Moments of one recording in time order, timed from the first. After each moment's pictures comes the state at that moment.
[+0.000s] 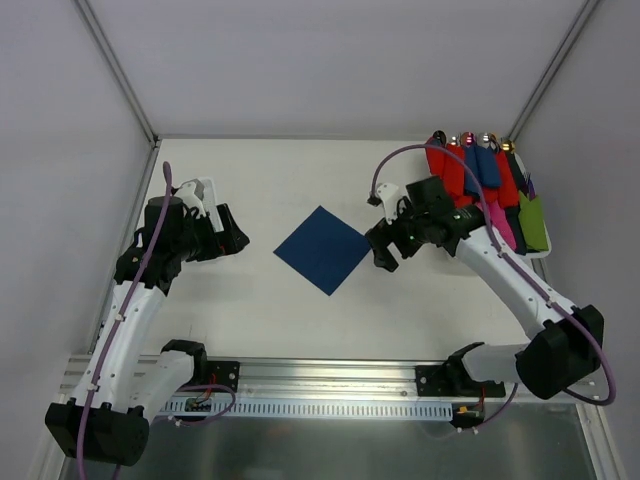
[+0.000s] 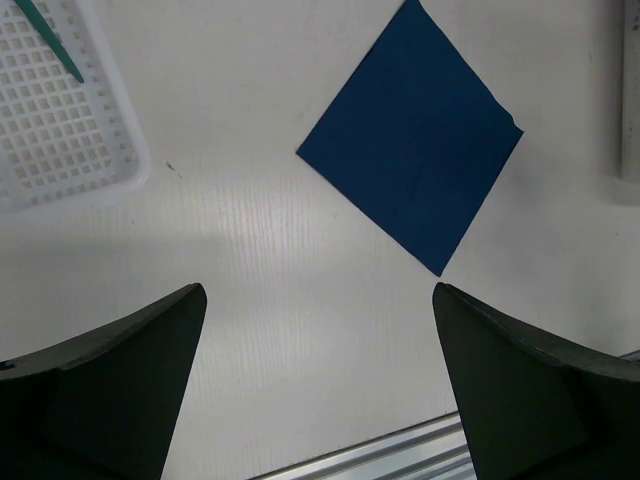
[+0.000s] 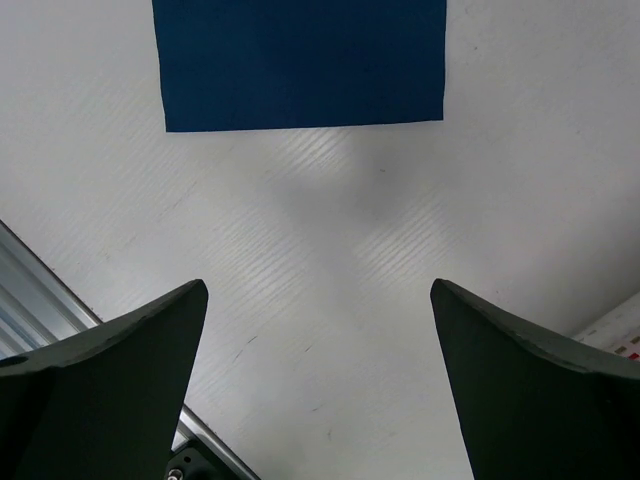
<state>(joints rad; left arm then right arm) -0.11 0.88 0.90 -0.70 0.25 -0.38 0.48 1.29 1.15 -0.82 -0.28 -0.30</state>
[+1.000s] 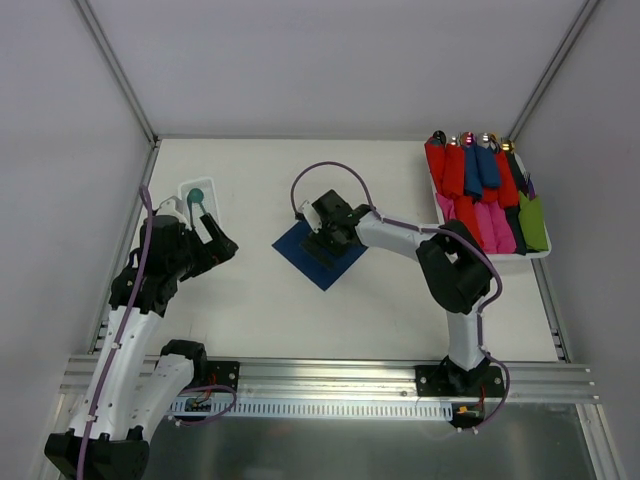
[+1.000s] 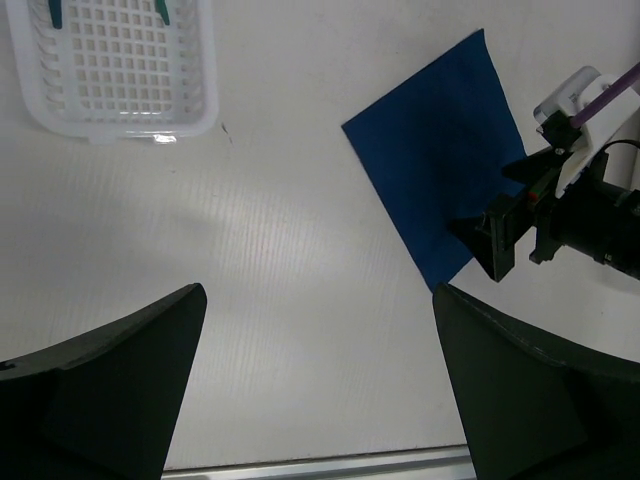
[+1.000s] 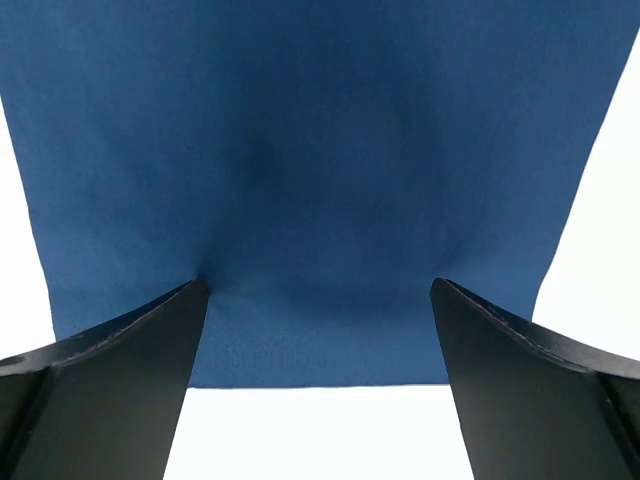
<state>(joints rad) -0.11 0.73 0.82 -0.76 0.09 -0.57 0.78 1.98 1.37 -0.49 0.04 -0.24</state>
